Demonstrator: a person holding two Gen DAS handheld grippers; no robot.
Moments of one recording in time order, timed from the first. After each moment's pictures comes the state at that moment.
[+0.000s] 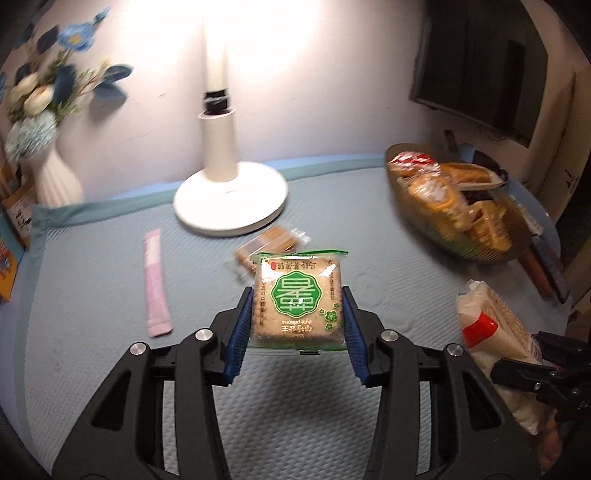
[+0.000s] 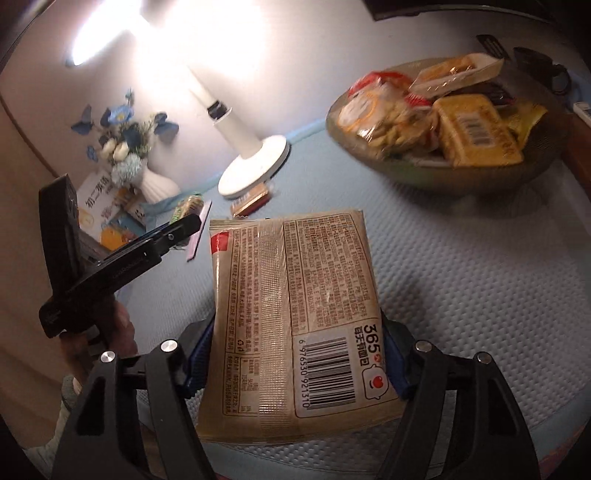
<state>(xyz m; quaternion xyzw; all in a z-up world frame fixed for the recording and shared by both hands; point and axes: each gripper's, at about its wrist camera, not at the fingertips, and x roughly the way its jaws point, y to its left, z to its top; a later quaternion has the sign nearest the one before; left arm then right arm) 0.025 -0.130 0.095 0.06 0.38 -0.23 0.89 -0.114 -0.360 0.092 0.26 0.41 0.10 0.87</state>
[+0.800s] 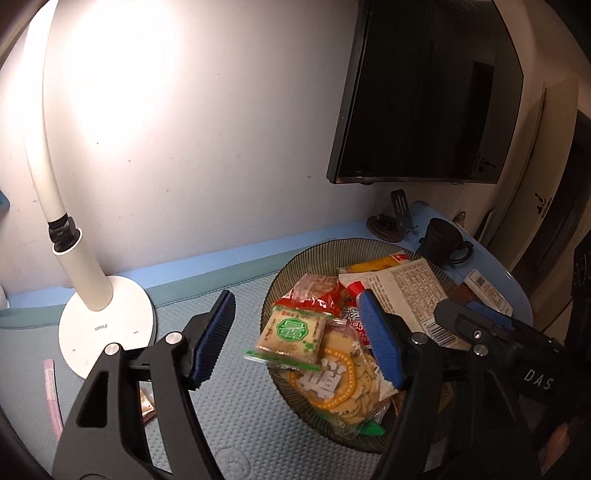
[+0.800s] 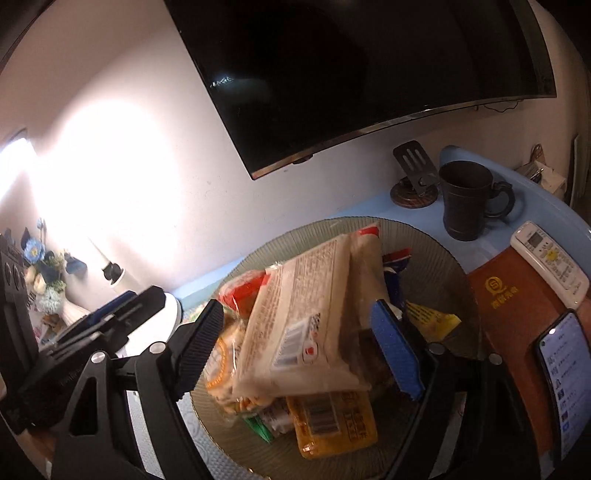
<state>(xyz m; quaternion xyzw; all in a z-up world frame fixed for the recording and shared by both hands) 0.098 -0.281 0.140 0.02 0.33 -0.29 0.90 -0.018 -0.469 0.135 0.23 0.32 -0.07 0.91</state>
